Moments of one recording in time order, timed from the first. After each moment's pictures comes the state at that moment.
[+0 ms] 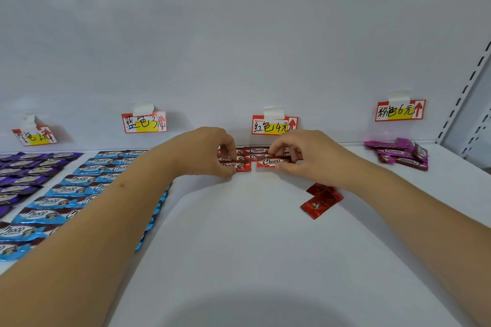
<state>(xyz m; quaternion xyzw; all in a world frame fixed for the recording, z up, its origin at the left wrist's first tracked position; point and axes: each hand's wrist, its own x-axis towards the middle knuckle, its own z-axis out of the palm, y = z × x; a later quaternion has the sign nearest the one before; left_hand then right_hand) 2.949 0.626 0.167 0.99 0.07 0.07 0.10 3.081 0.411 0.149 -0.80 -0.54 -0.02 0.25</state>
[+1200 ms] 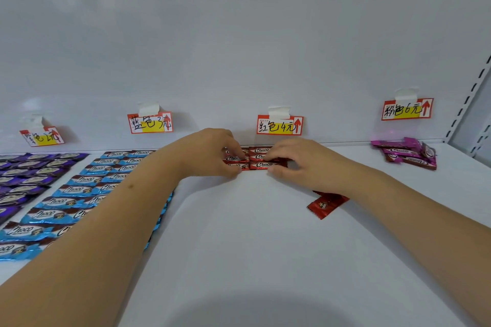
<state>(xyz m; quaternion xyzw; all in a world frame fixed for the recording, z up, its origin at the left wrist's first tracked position) 2.949 0.628 0.164 0.99 0.05 0.05 0.11 3.084 0.425 0.135 -0.77 -0.62 -0.02 0.19</state>
